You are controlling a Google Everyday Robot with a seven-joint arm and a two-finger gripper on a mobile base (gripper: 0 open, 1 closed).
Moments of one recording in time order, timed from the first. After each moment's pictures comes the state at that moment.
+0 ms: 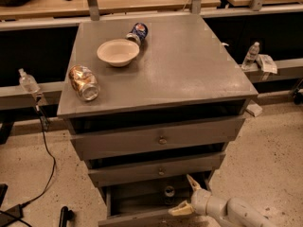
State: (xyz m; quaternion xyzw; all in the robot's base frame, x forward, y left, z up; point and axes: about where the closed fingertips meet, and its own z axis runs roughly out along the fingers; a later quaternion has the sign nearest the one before) arm 0.498 -0.132 0.315 -0.38 0.74 0.26 0.49
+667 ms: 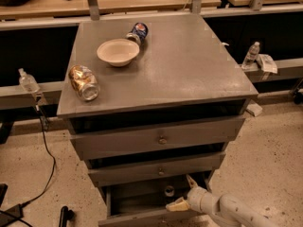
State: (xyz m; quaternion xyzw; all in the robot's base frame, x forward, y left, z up) arm 0.523 -0.137 0.274 -0.36 0.78 0.22 0.46
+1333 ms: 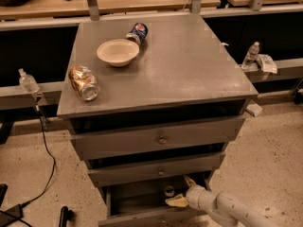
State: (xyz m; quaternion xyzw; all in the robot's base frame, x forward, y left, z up) arm 0.540 -0.137 0.251 -0.35 0.79 0.22 0.45
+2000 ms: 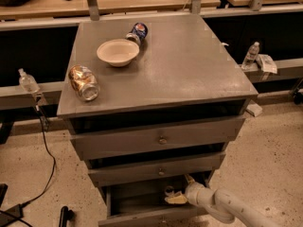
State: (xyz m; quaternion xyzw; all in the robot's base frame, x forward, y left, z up) arm 0.562 -0.137 0.234 -0.36 0.79 0.22 0.45
